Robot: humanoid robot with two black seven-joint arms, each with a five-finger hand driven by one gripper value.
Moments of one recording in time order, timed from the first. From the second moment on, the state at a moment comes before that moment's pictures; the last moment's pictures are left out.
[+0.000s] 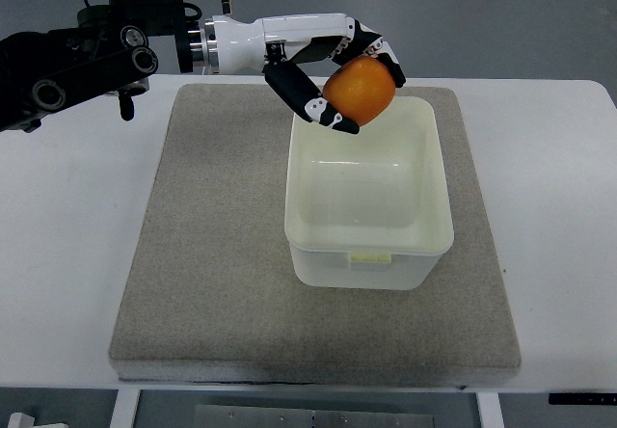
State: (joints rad) left arm -1.40 0.41 -0.01 -0.98 0.78 -0.41 -0.61; right arm 0.07 0.00 -0.05 0.23 0.07 -0.21 0.10
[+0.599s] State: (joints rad) left arm -1.37 0.38 0.00 -0.98 0.76 -0.41 -0.61; right arm 0.07 0.00 -0.05 0.23 0.07 -0.21 0.10
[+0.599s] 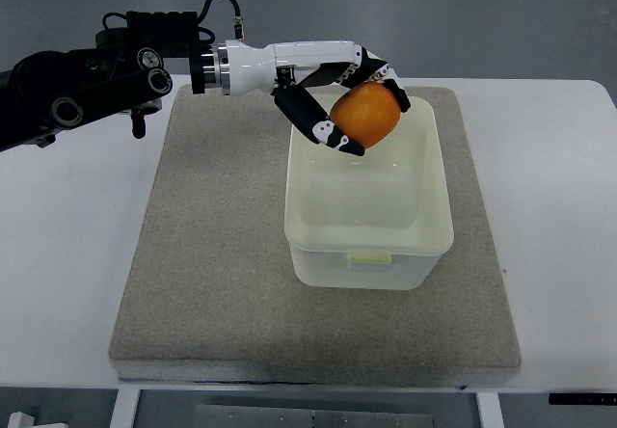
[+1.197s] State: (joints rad) left arm -1.37 0.39 -0.06 -0.98 0.71 -0.37 -0.61; right arm 0.07 0.00 -0.05 0.23 0.07 -0.21 0.10
